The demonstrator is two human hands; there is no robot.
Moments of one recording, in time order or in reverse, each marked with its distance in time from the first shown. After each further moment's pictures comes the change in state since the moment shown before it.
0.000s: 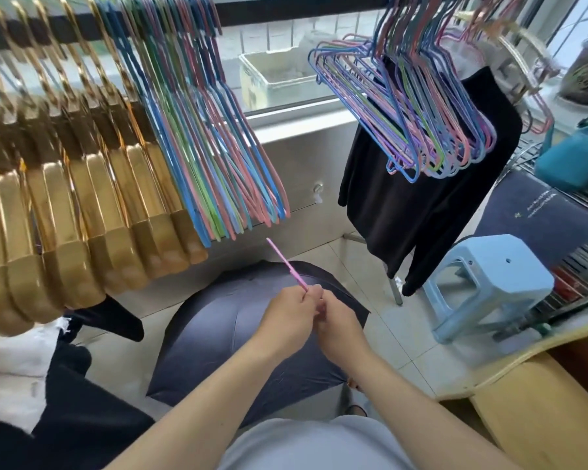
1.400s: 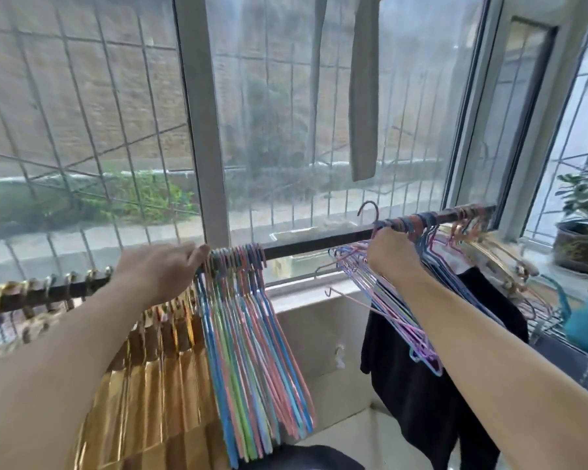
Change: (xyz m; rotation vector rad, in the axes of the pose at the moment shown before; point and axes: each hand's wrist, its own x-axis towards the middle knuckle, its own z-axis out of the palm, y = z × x) left_hand 0.044 0.172 -0.348 1.076 0.660 0.164; right_hand 0.182 -0.286 -0.253 -0.447 0.607 -0.147
